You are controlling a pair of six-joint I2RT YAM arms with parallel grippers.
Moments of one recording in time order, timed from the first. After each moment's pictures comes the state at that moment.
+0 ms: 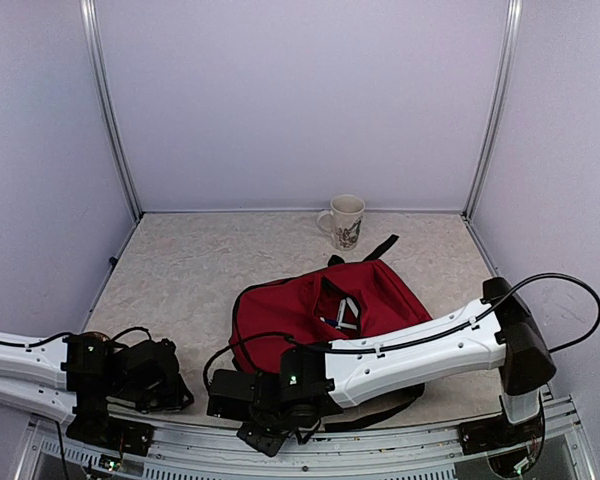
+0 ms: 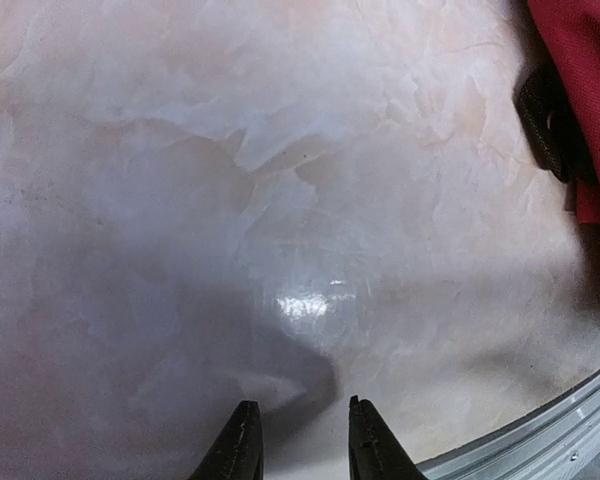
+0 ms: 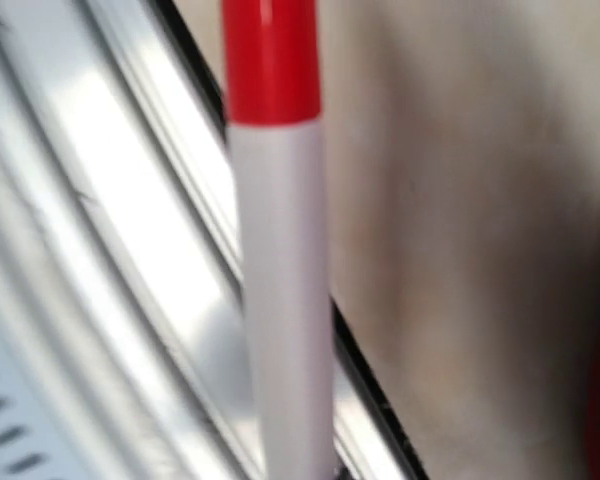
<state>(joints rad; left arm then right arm) -1.16 0.86 0.33 -0.62 -0.16 -1.23 1.57 2.10 1.70 -0.83 0.15 0.46</state>
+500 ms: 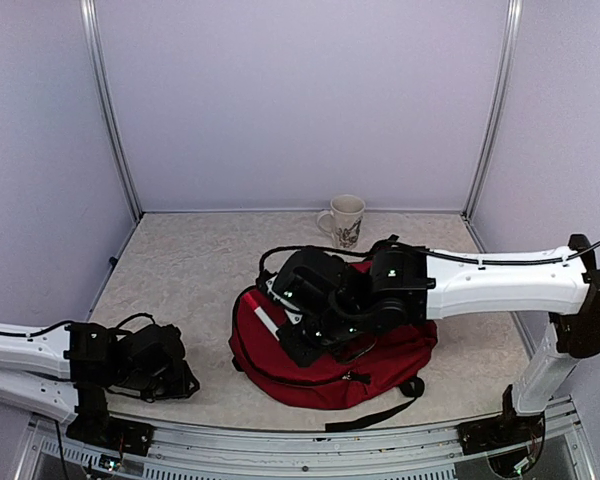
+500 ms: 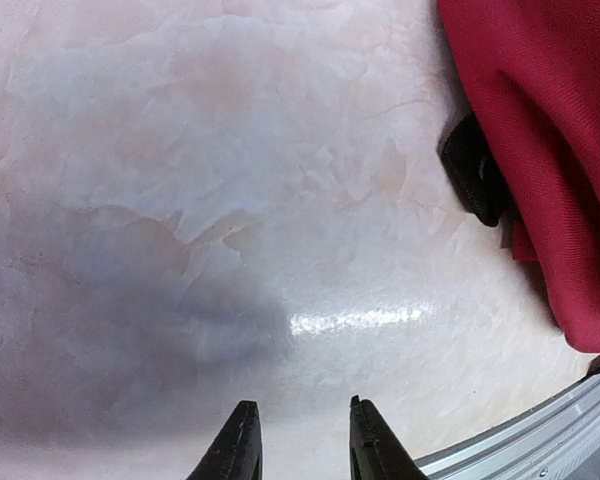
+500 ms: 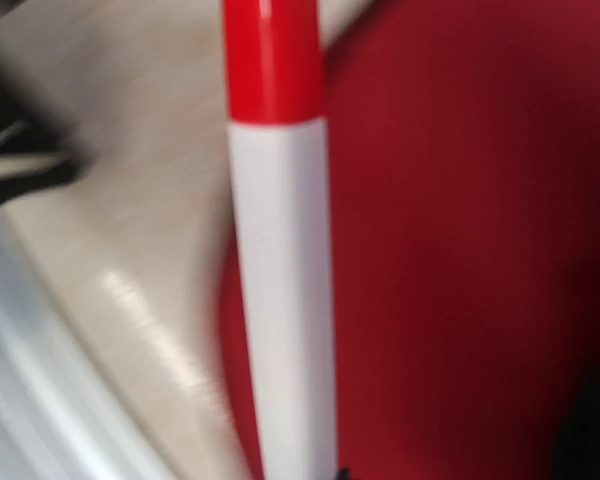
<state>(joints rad) -1.13 0.93 0.43 -0.63 -0.19 -1.18 1.35 1.73 1.52 -0.72 0.19 0.46</state>
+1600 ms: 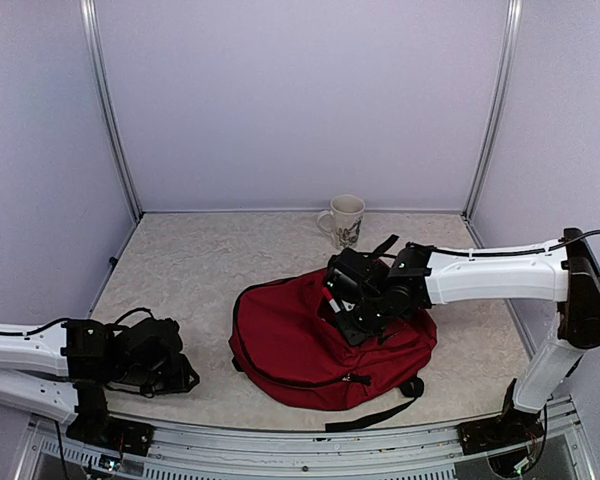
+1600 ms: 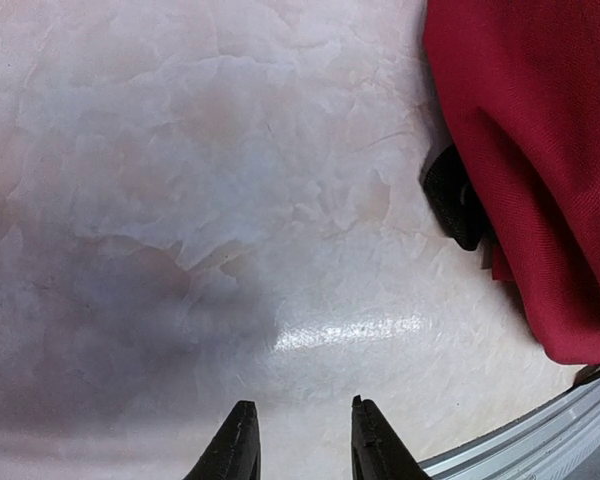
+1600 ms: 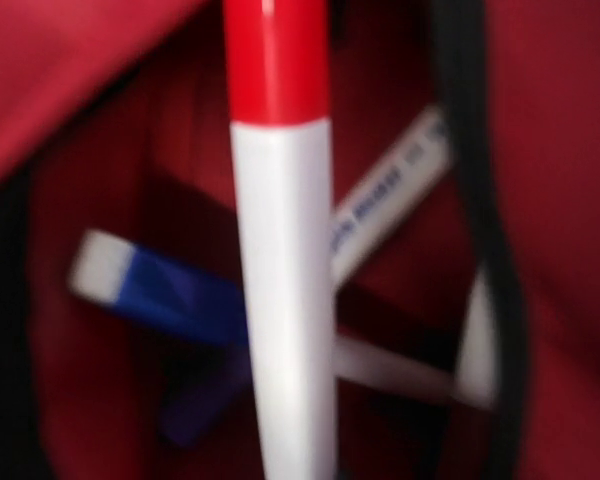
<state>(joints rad) -1.10 0.91 0.45 -0.63 -0.20 -1.14 1.06 1.68 1.23 -0.73 0.27 0.49</state>
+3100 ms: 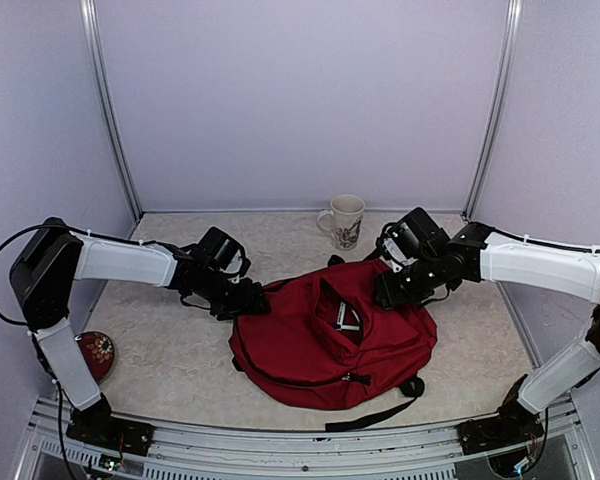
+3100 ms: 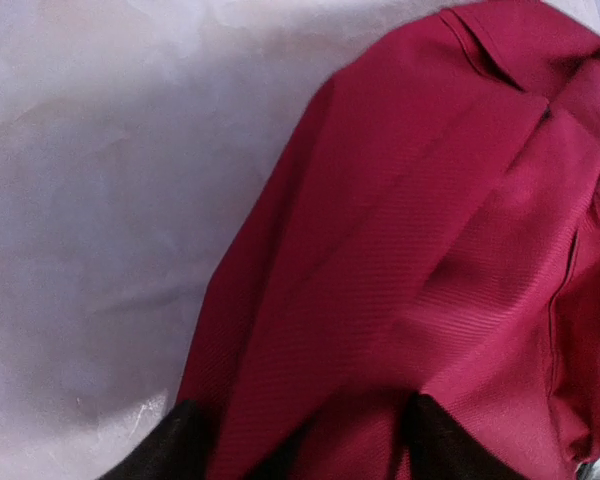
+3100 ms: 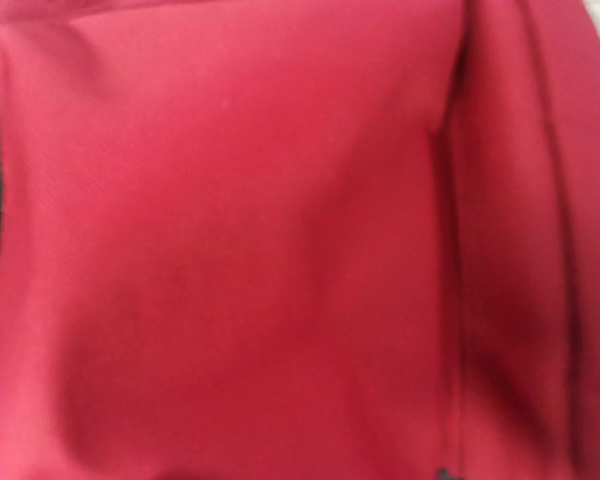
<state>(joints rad) -0.65 1.77 1.05 -0.28 0.25 -0.64 0.75 1.45 1.08 -0.63 0.11 0.41</state>
